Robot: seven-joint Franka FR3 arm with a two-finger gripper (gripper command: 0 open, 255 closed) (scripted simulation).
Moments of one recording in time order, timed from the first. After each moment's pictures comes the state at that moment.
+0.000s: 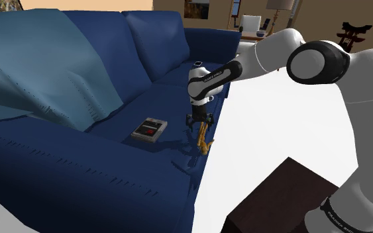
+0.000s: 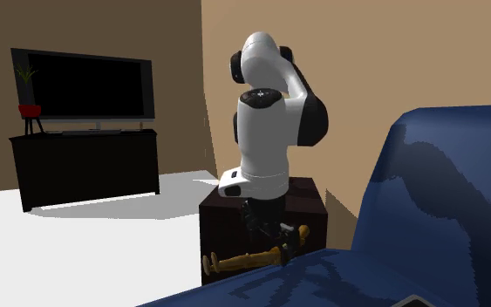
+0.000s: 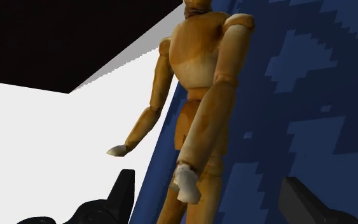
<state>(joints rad) -0.05 0.68 0.14 -1.59 -0.03 2.01 0.80</state>
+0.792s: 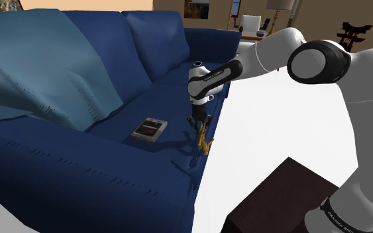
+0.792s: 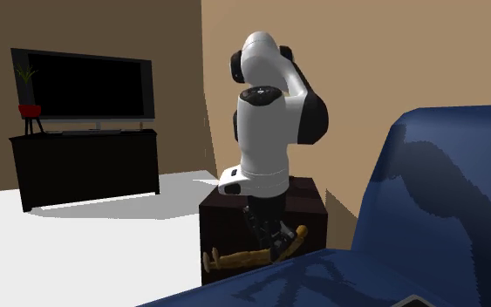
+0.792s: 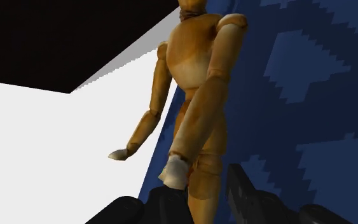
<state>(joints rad) -0.05 0.68 0.14 -1.59 -0.03 2.00 0.80</state>
